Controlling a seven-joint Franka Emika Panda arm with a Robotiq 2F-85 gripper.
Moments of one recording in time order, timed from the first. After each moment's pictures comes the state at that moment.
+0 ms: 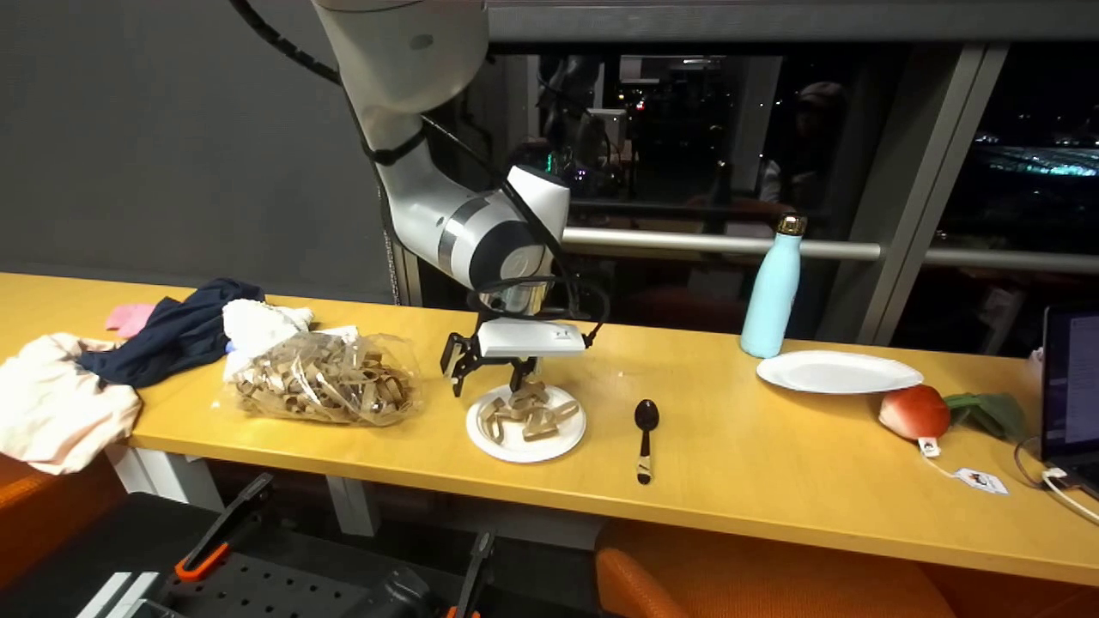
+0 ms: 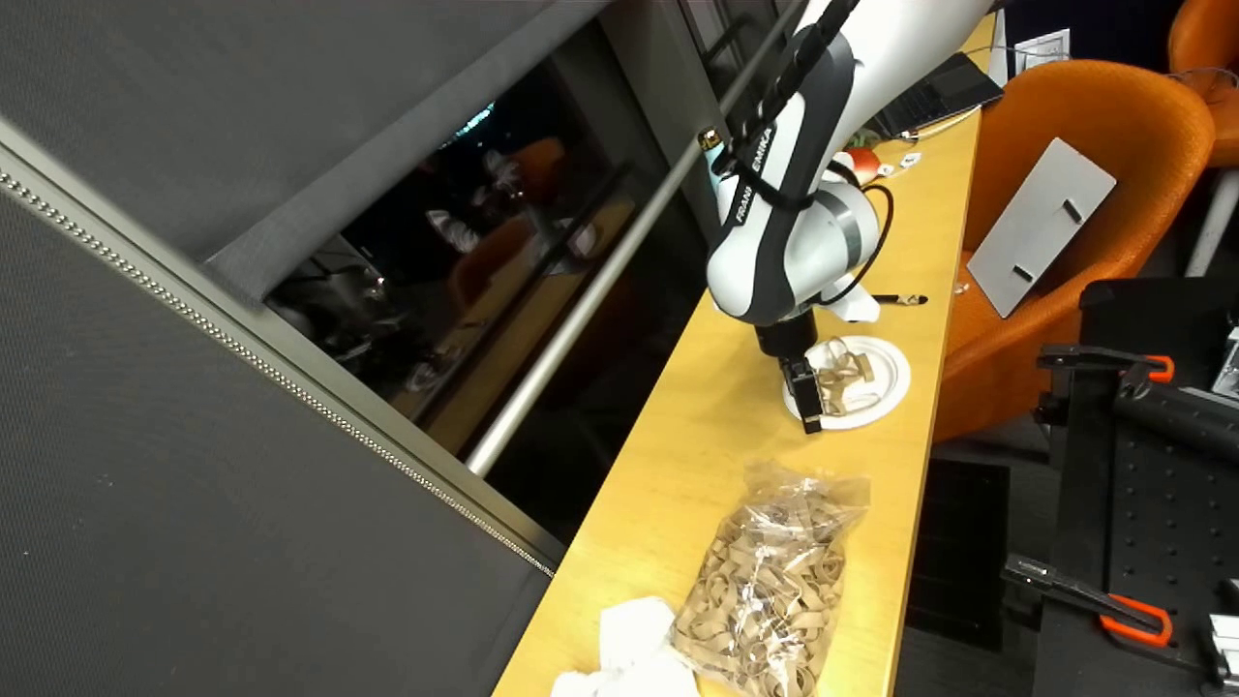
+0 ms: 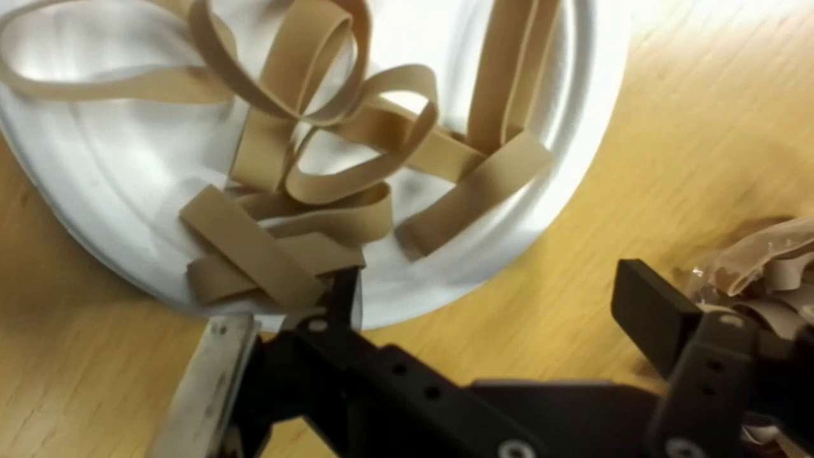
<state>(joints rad) -0.22 0.75 0.16 -1.87 0.26 2.56 -1.00</state>
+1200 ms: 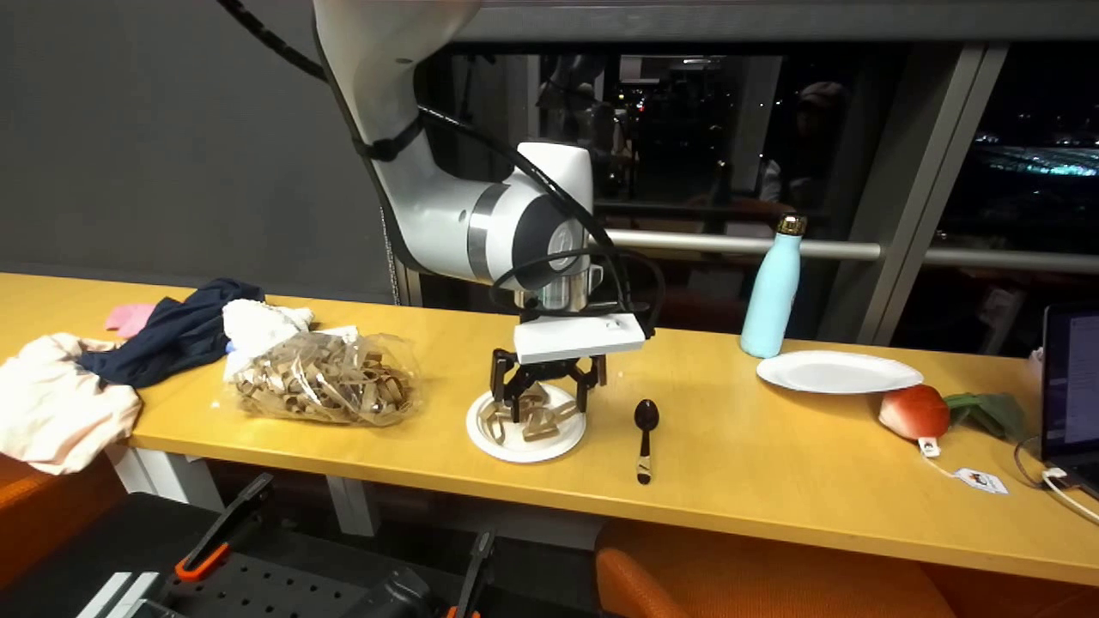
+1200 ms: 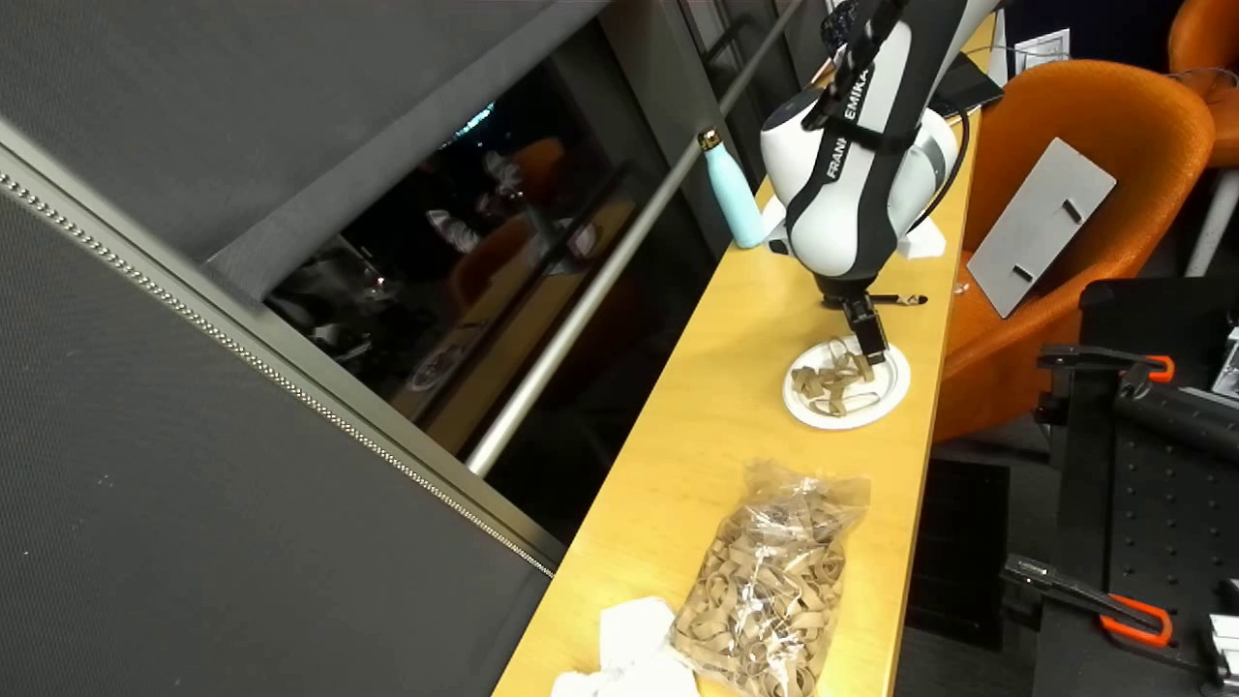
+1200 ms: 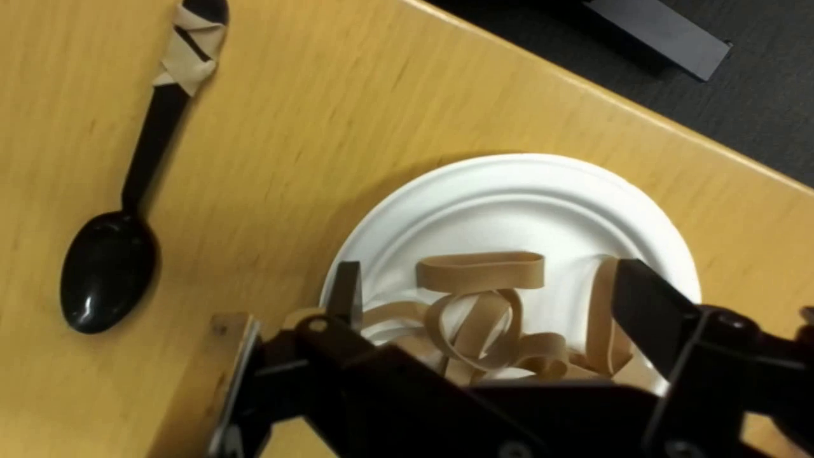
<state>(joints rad) -0.21 0.57 0.00 -2.09 -0.03 2.66 -0.74</state>
